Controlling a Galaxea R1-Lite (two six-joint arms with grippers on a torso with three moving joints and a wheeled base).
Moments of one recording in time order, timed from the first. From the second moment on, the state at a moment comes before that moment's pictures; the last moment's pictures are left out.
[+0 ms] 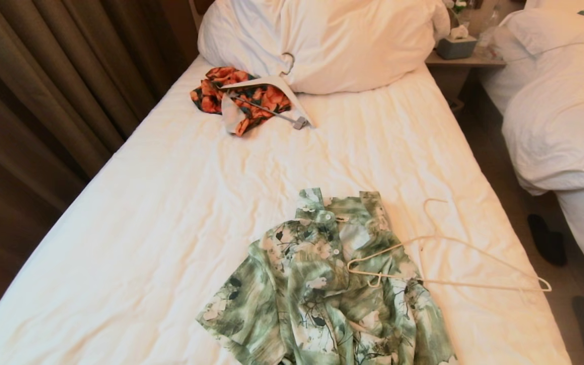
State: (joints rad) left arm 0.01 0.00 0.00 0.00 0.00 -0.01; right arm -0.27 1.38 -1.35 0.59 0.28 0.01
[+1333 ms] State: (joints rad) left arm 0.01 0.00 0.00 0.00 0.00 -0.01; right arm -0.36 2.37 -1.91 1.01 0.96 -0.56
